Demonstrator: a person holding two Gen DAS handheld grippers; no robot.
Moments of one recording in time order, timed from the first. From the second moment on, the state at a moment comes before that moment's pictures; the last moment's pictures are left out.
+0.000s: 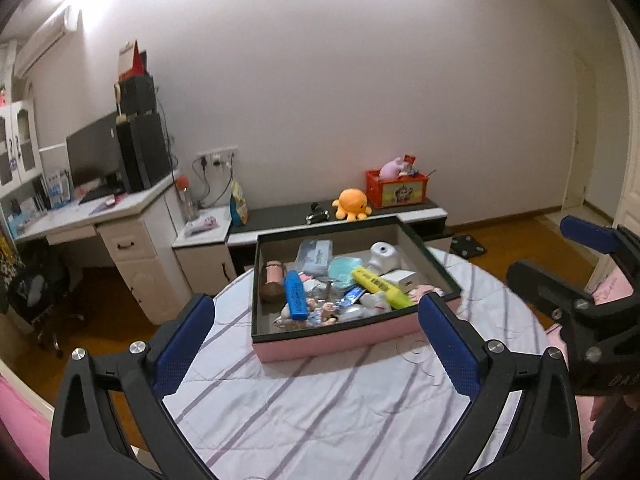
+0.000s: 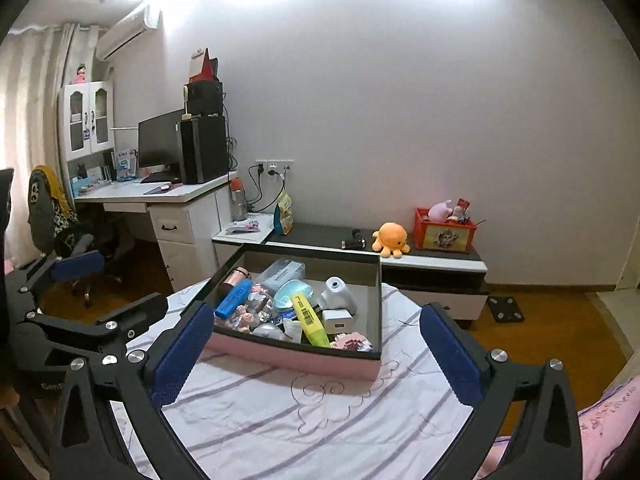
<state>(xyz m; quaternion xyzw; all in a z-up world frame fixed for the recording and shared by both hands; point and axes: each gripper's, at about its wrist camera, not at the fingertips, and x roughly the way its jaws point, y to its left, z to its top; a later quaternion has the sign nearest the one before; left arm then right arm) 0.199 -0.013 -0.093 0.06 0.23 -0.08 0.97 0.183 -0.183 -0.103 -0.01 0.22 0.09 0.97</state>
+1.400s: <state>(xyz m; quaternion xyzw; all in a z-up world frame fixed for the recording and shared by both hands) 0.027 0.000 0.007 0.04 0.05 -0.02 1.00 0.039 -0.171 -0.026 0.00 0.08 0.09 0.99</state>
